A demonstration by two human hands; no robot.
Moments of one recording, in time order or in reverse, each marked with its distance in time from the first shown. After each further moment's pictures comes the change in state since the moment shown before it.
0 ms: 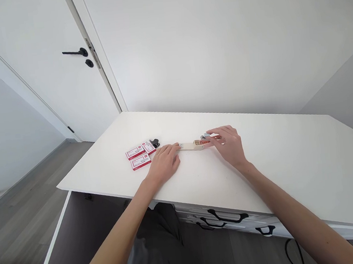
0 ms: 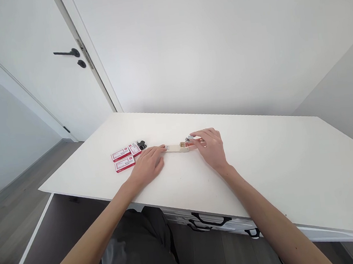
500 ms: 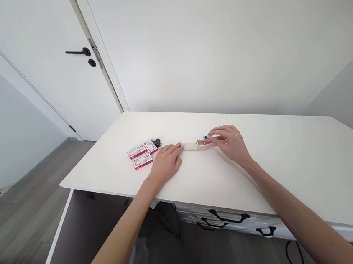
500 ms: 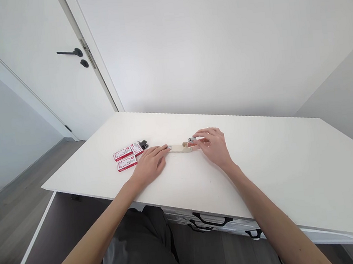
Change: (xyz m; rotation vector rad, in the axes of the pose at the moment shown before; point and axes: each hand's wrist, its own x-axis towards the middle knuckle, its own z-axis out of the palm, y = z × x) left_hand -0.001 -0.003 0.004 0.011 -0.018 0.003; right_hand 0.003 0.011 -0.005 0.026 -0.106 0.085
